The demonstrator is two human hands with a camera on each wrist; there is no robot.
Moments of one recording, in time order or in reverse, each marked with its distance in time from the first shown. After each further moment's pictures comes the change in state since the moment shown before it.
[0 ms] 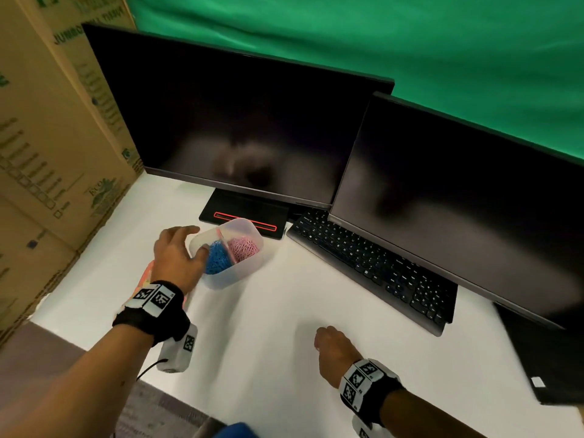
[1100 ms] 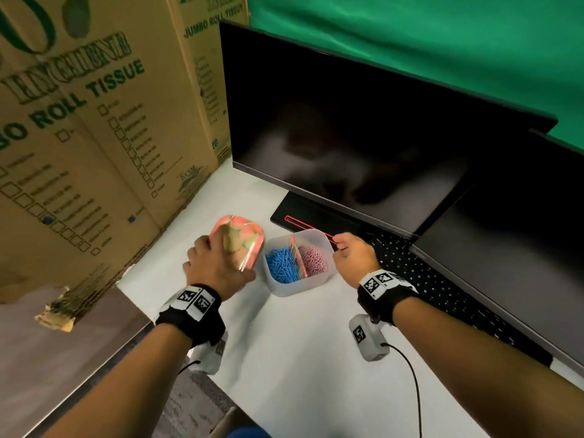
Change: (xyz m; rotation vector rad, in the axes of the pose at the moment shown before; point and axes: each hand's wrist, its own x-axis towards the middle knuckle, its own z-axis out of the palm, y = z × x) left_hand 0.013 -0.063 -0.035 0.234 -0.038 -0.210; right_hand 0.127 -0.136 -0.134 0.414 0.366 -0.148
